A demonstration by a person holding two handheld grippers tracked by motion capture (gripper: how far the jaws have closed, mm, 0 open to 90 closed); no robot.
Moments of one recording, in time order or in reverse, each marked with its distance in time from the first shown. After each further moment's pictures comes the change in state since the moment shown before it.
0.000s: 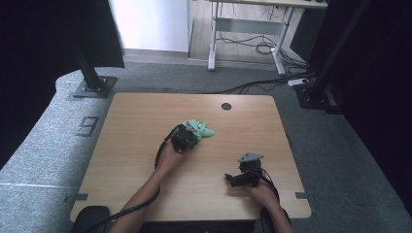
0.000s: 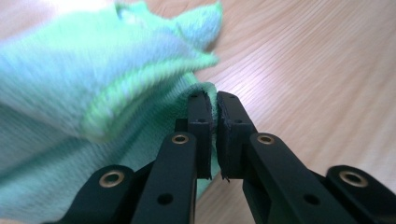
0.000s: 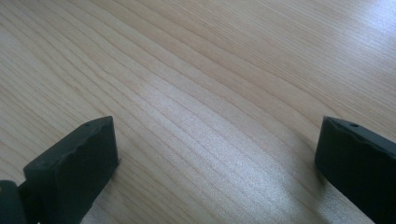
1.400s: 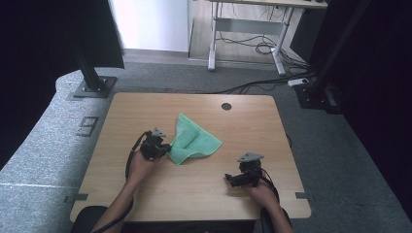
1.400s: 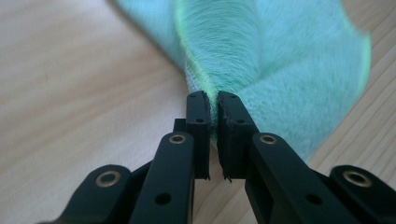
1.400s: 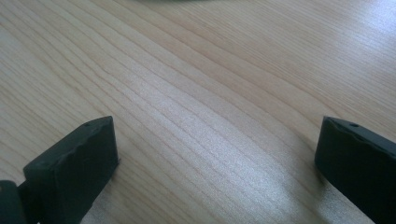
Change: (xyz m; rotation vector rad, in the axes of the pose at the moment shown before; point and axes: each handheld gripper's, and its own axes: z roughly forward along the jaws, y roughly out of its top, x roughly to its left) left arm 0.043 -0.082 -0.060 0.022 0.018 -0.166; right arm 0.000 0.000 0.000 0.000 0.000 -0.001
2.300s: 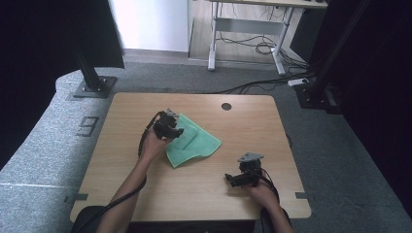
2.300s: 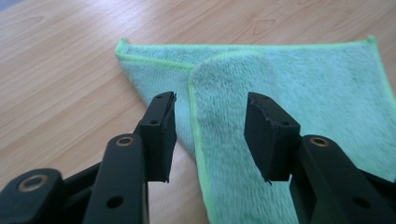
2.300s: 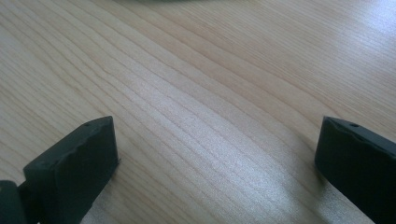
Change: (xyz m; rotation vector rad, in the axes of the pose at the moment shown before) left arm 0.009 0.084 0.034 -0.015 0.072 0.079; right arm 0.000 0.000 0.000 -0.001 0.000 -0.001
